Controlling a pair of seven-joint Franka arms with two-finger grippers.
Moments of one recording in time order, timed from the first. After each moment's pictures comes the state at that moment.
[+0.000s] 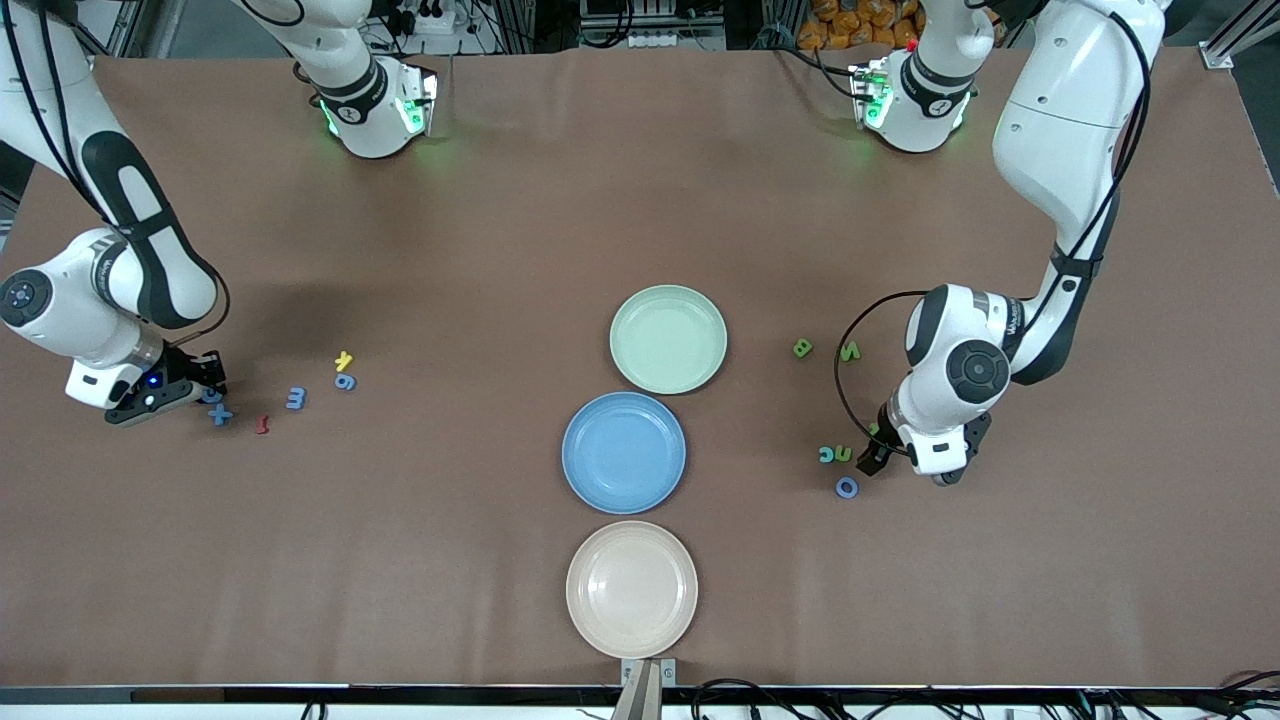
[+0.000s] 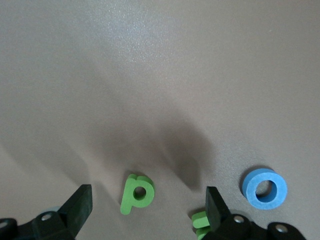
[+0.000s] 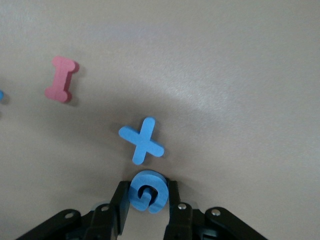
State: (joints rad) left arm -0.17 0.65 -0.09 -1.81 0.08 2.48 -1.24; right arm -0.33 0.50 -0.05 -2.12 0.02 2.67 -0.83
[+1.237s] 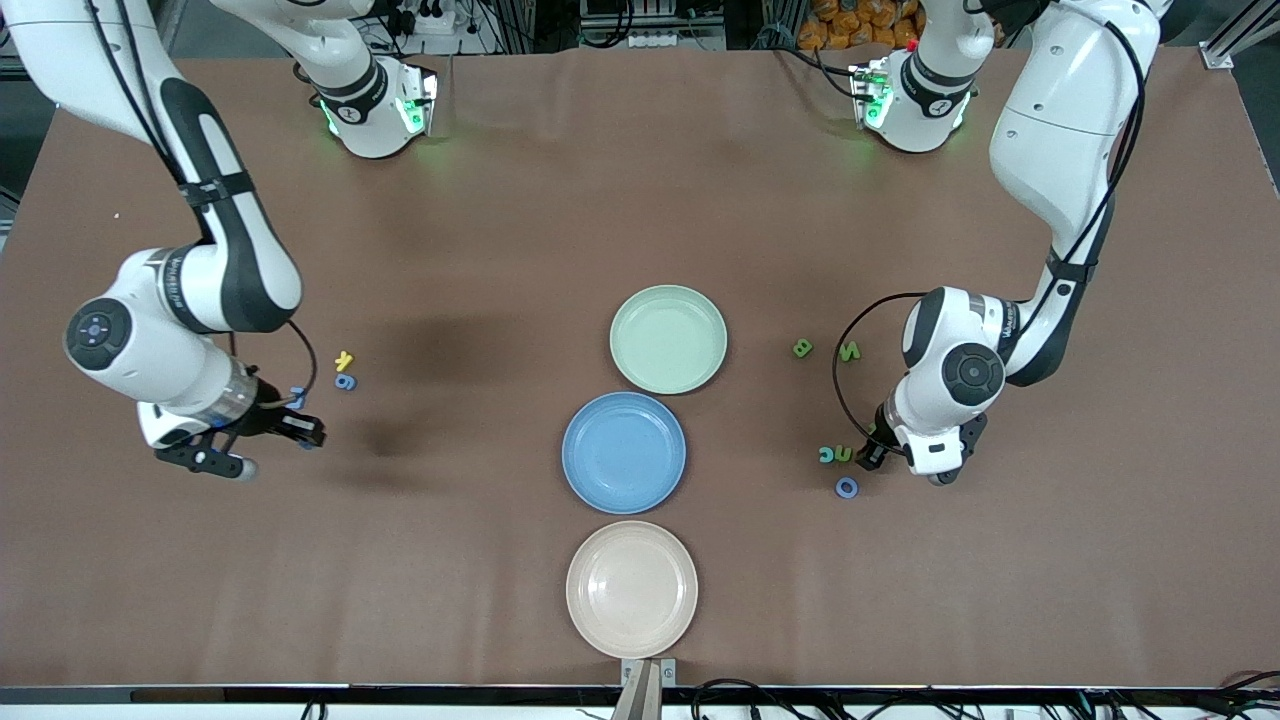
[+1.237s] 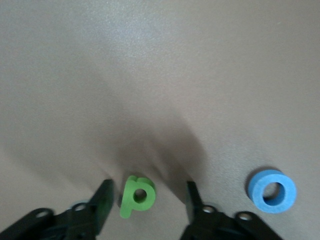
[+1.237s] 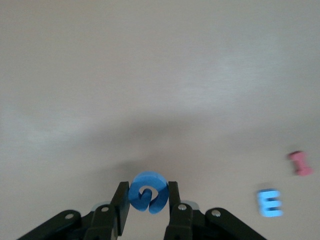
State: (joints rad) left arm -0.17 0.67 -0.09 -1.81 0.08 2.48 -1.24; right arm -0.04 0.42 0.10 -1.87 0.06 2.37 0.28
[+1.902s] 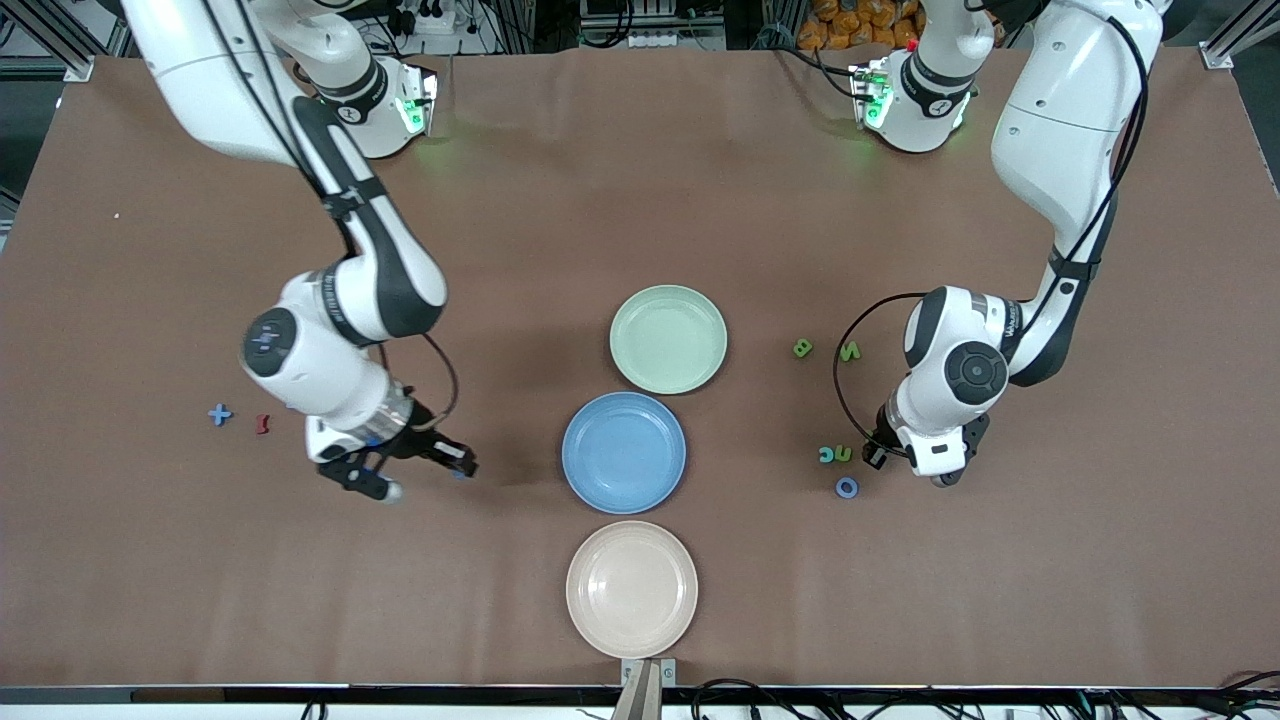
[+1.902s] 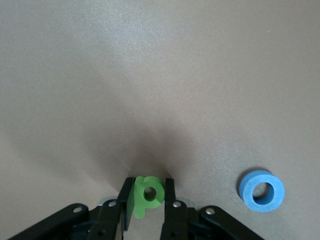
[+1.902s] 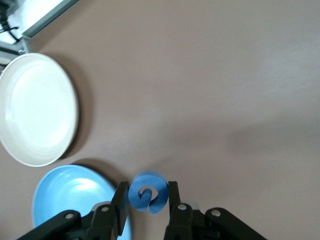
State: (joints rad) left arm -0.17 0.66 -0.09 -1.80 0.08 2.49 -1.25; right arm 0.28 0.58 0.06 -1.66 0.29 2.51 0.52
